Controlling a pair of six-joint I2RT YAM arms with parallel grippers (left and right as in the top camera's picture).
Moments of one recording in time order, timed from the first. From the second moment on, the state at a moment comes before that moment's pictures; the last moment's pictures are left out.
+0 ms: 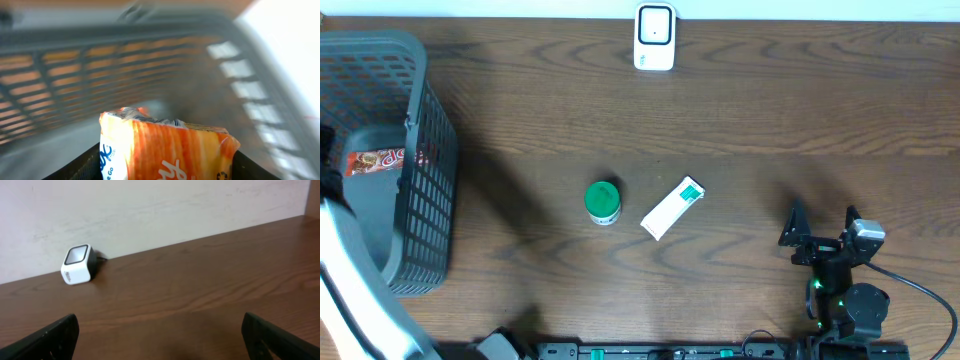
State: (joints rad) left arm 0.70 1.33 1.33 -0.55 -0.06 -0.59; right arm -0.09 0.01 0.01 -0.07 -0.06 0.25
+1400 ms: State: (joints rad) left arm -0.85 1.96 1.33 -0.39 0.07 -0.12; right arm -0.09 0.01 0.01 -0.07 -0.06 0.25
